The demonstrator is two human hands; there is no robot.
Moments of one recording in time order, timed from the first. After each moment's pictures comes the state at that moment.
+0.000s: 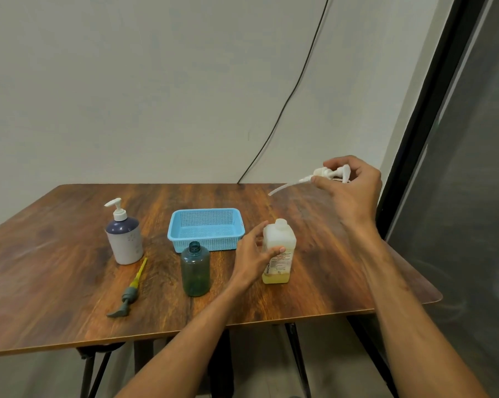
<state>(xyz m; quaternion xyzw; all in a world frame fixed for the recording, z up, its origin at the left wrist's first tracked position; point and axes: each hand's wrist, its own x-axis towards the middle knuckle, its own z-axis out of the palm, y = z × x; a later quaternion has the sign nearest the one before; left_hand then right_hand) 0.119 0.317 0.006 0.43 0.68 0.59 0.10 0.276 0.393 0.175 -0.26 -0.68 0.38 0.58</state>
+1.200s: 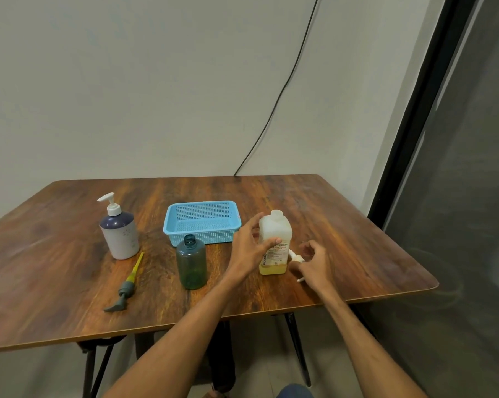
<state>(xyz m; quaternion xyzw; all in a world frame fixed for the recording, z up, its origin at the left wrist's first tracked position) 0.122 0.315 0.010 0.44 0.68 0.58 0.09 0.264 0.430 -0.034 -0.41 -0.75 0.38 0.35</state>
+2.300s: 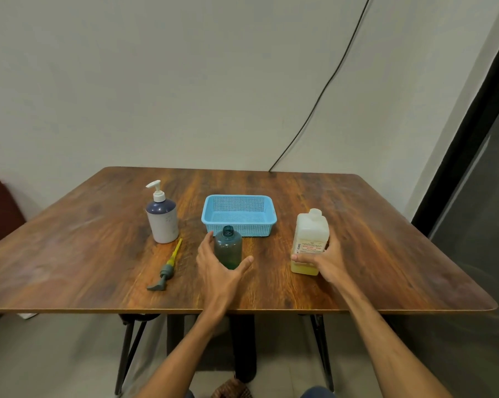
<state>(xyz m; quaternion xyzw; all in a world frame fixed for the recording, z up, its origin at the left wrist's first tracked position) 0.100 0.195 -0.031 0.20 0.77 0.60 -0.04 0.217 0.413 -0.025 -0.28 -0.73 0.53 0.32</state>
